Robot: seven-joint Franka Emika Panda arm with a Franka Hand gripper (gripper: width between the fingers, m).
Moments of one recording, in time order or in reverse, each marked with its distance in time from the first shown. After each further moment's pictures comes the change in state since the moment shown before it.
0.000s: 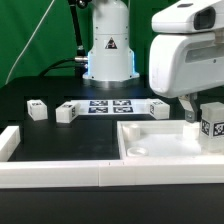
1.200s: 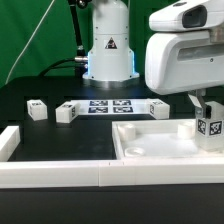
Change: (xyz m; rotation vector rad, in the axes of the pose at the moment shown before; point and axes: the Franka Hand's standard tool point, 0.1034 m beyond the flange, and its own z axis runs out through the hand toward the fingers) arm 0.004 -0.003 0.000 0.001 0.020 0.276
